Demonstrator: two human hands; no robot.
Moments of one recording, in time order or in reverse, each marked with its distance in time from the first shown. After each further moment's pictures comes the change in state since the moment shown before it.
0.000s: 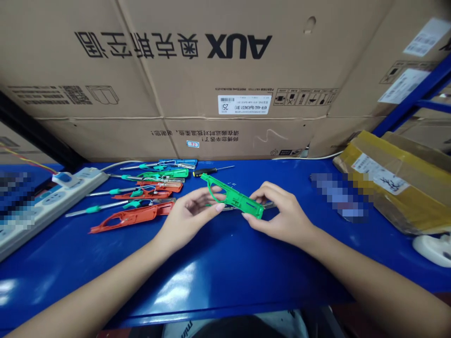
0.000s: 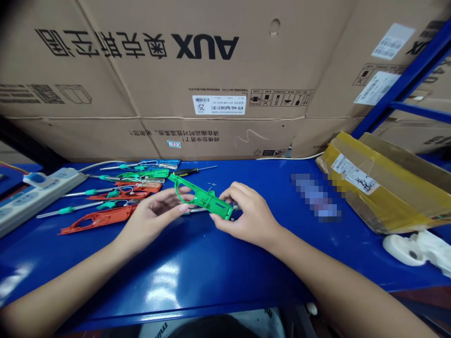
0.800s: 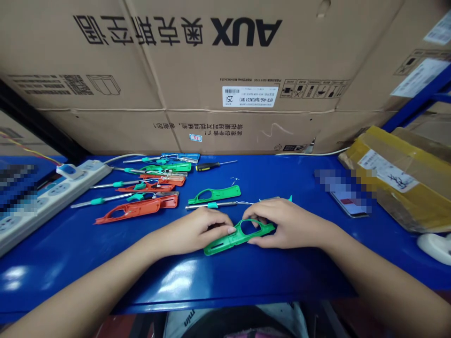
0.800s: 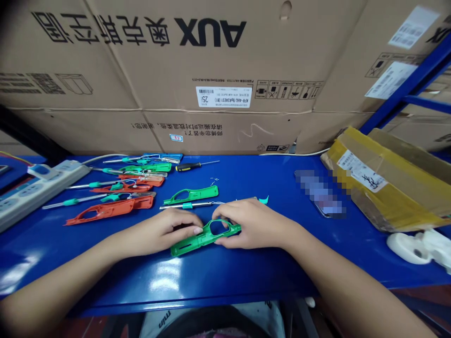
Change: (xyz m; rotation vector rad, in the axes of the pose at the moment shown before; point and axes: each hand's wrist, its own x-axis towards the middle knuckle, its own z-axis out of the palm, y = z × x) left_hand -0.003 0.013 -0.010 0.676 -0.693 0.082; right_hand 0.003 -0.005 -0.019 -0.027 -0.652 -0.039
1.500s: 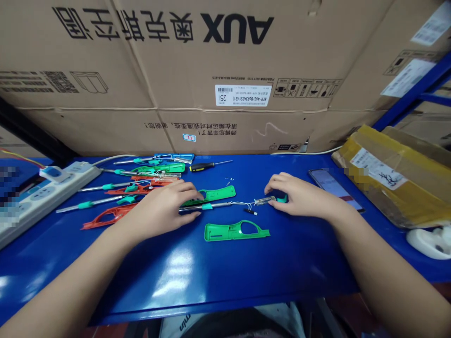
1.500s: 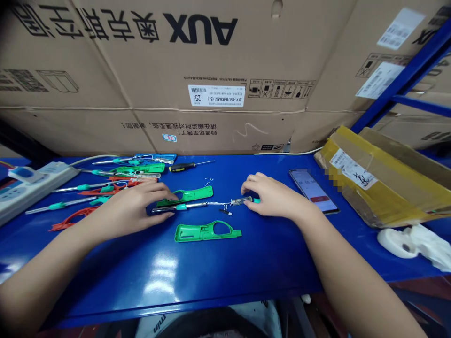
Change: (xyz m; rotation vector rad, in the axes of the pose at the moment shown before) left_hand -0.019 -0.034 -0.040 0.644 0.286 -0.018; right_hand -0.017 0.066 -0.031 -0.289 0.089 0.122
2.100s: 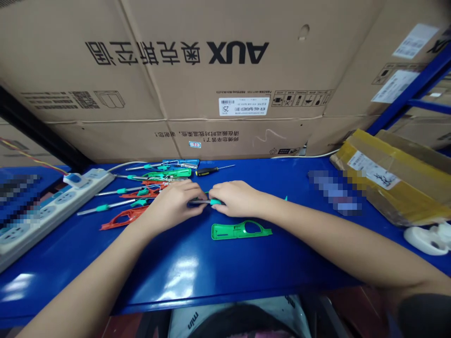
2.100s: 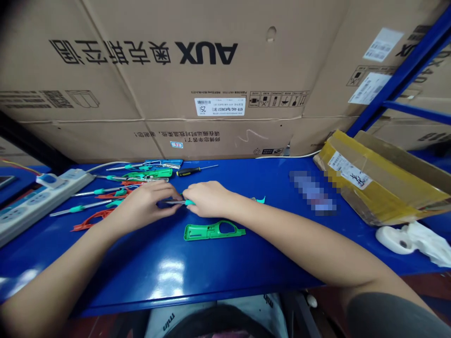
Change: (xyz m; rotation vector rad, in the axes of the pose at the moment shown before) left_hand 0.005 -0.003 -0.003 -0.015 0.115 0.062; right_hand 0.104 -0.100 0.023 -0.002 -0.052 -0.174
